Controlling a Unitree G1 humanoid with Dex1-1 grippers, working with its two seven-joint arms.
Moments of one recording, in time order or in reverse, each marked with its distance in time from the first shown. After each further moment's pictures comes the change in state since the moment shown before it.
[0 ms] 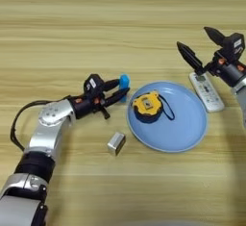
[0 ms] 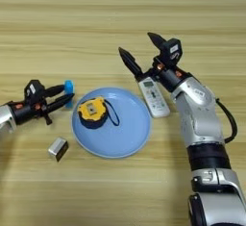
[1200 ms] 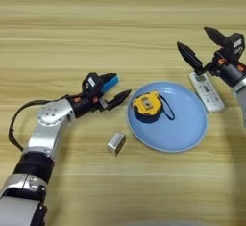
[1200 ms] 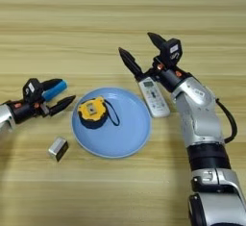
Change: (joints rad) left arm -0.009 -0.005 0.027 -0.028 -0.016 -0.004 0.058; right arm 0.000 0.001 -0.001 0.001 0.001 0.000 0.005
